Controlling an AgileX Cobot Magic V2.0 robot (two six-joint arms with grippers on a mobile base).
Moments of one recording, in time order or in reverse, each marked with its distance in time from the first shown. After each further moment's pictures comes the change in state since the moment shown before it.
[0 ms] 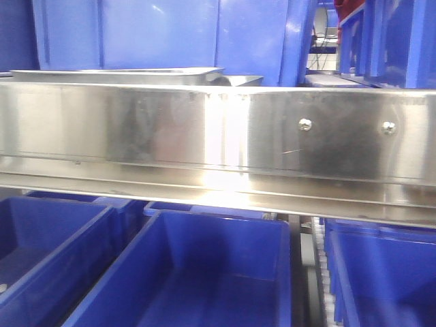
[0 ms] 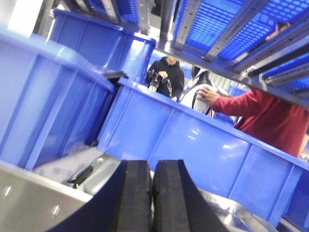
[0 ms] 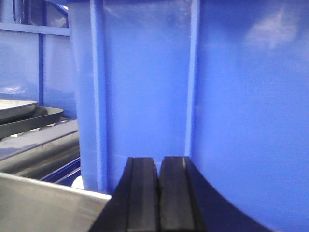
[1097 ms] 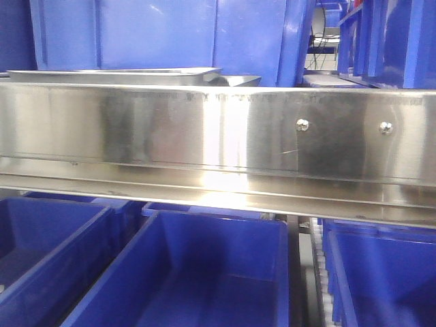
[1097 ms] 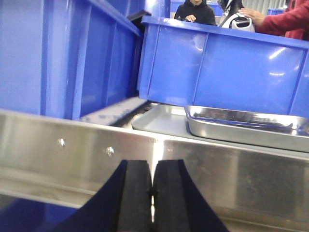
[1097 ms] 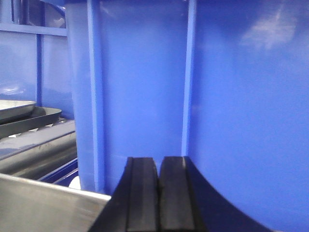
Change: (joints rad) left arm 0.013 -0.009 0.071 -0.211 0.112 0.541; right arm 0.000 0.000 0.000 0.000 -0.002 0.000
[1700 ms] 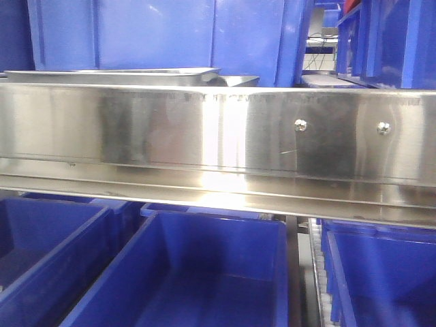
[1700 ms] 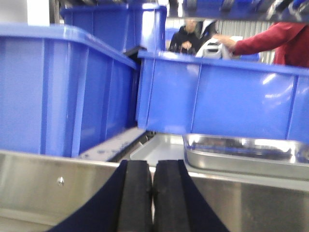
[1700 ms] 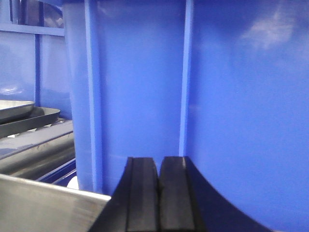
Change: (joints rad) left arm 0.000 0.000 0.000 0.002 -0.095 0.010; right arm 0.000 0.000 0.000 0.000 0.000 0.000
